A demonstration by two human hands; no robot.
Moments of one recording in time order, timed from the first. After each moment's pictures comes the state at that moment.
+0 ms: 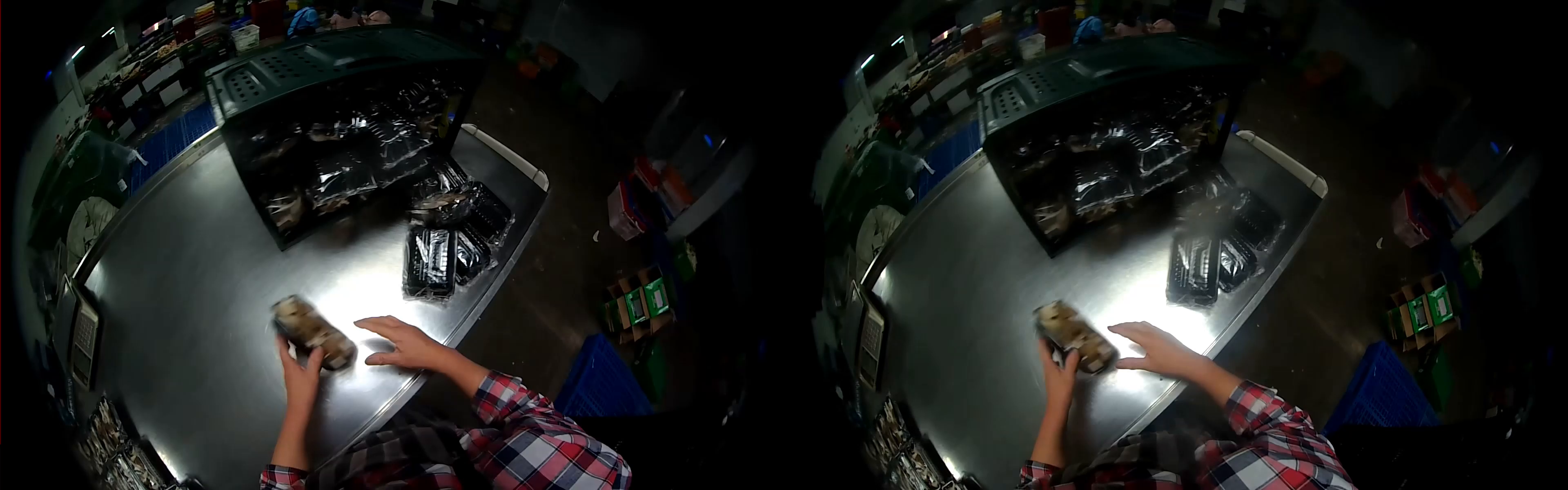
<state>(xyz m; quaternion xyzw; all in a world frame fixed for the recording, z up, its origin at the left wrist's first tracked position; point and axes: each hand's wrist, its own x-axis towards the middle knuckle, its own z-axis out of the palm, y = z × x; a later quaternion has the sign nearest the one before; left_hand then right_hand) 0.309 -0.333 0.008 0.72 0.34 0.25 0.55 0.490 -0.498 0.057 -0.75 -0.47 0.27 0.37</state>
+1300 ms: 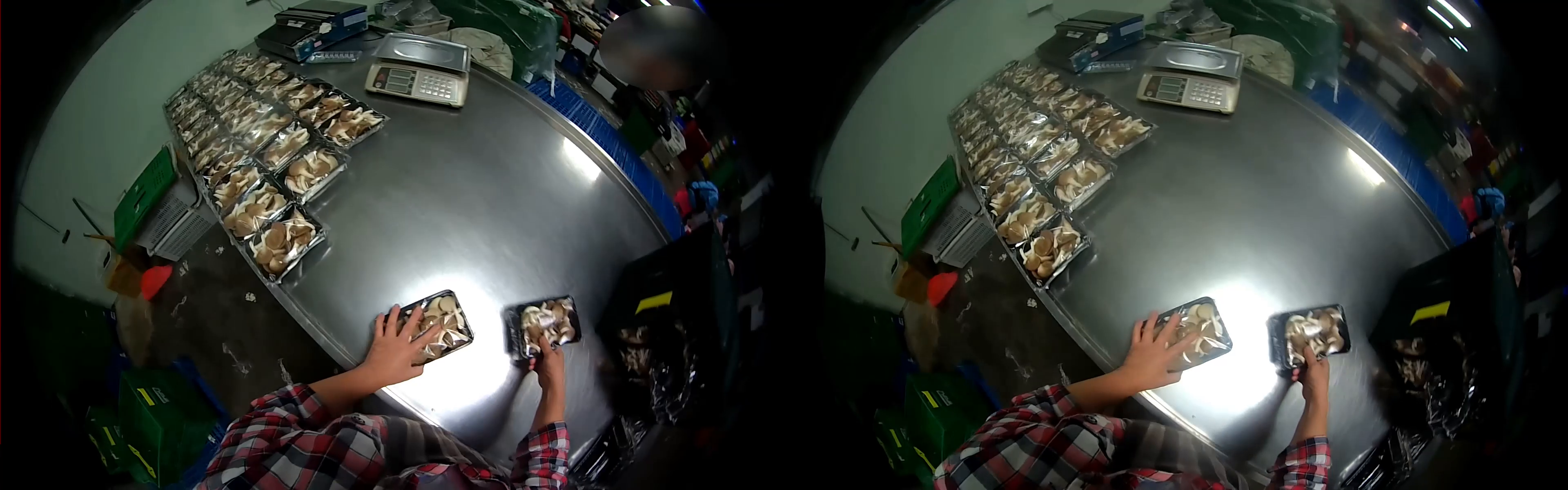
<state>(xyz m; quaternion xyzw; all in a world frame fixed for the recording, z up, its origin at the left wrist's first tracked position) 0.043 -0.351 0.018 0.79 0.59 0.06 0.16 0.391 -0.274 -0.005 -0.68 -0.27 0.58 0.36</state>
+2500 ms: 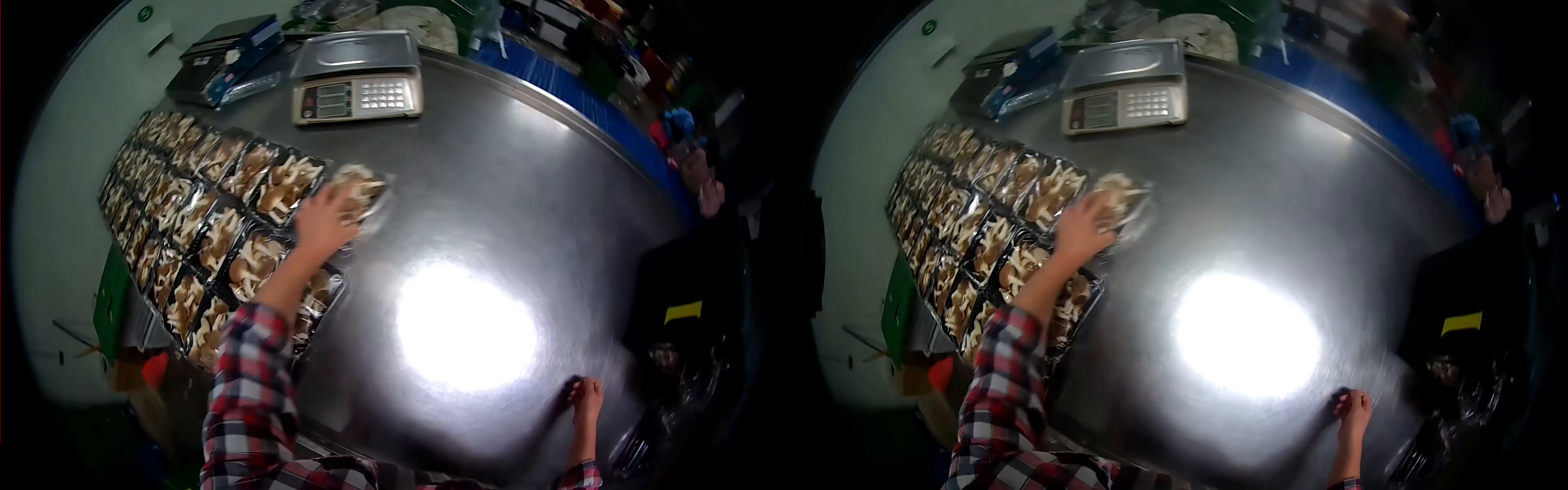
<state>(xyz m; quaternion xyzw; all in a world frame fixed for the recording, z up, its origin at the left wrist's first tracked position) -0.157 0.034 -0.022 0.71 0.69 0.13 0.06 0.395 -0.268 -0.026 -0.78 -0.12 0.37 0.49</state>
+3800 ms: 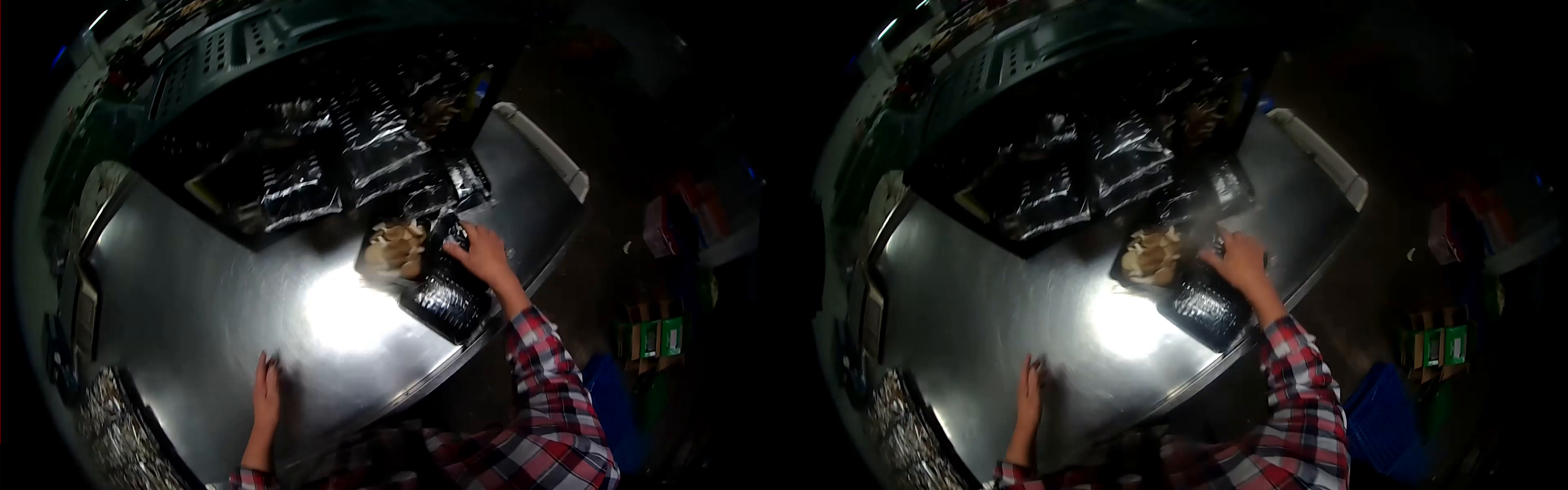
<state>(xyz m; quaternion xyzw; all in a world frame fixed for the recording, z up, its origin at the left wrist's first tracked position) 0.053 -0.366 -0.097 0.62 0.45 0.16 0.62 0.495 -0.535 -0.015 -0.93 -0.34 0.09 0.12</state>
